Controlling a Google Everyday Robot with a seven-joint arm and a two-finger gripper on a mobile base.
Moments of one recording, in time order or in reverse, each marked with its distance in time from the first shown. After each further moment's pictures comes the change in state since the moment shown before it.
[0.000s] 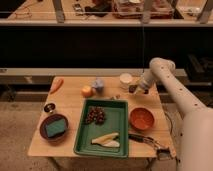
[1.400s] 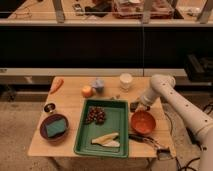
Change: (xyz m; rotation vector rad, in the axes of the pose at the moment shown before) arm -0.035 -0.090 0.036 0.119 -0.040 -0.019
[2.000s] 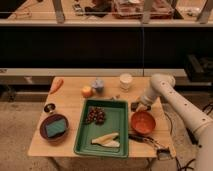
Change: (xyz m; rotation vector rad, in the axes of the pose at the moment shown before) arm -0.016 0.010 0.011 0.027 -0.007 0.039
